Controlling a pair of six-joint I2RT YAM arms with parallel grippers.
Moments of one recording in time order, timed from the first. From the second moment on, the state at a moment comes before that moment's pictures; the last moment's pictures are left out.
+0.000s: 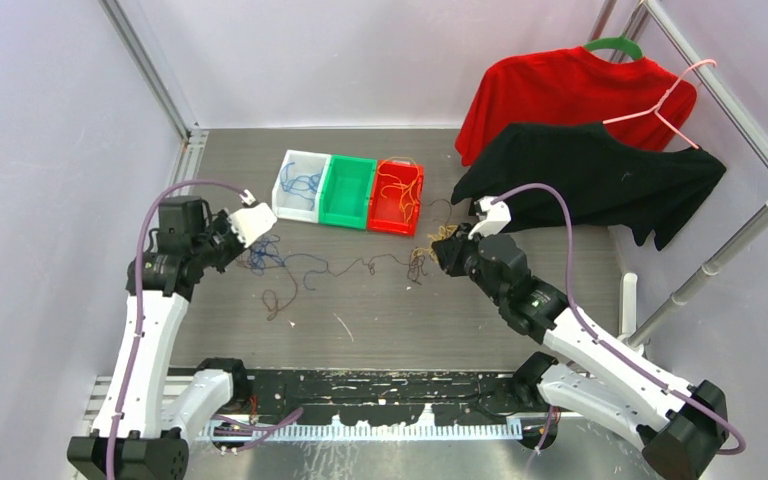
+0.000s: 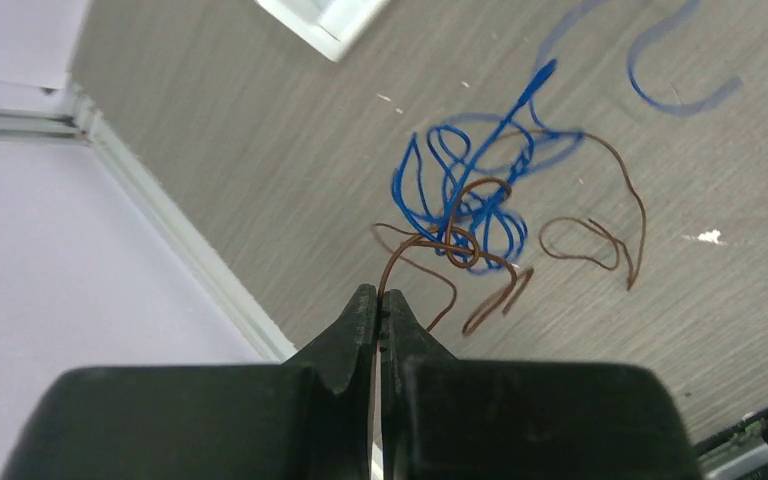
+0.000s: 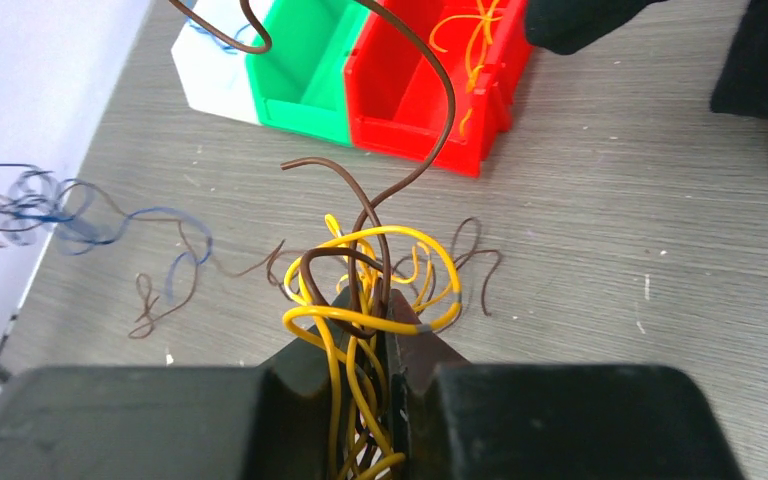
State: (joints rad) left arm -0.03 0.89 1.04 -0.87 0.24 0.89; right arm 0.70 0.83 0.62 -0.11 0.25 0.55
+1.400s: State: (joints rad) left arm -0.49 1.04 0.99 -0.31 0.66 0.25; right arm 0.71 1.19 0.81 0.65 -0.43 1.05
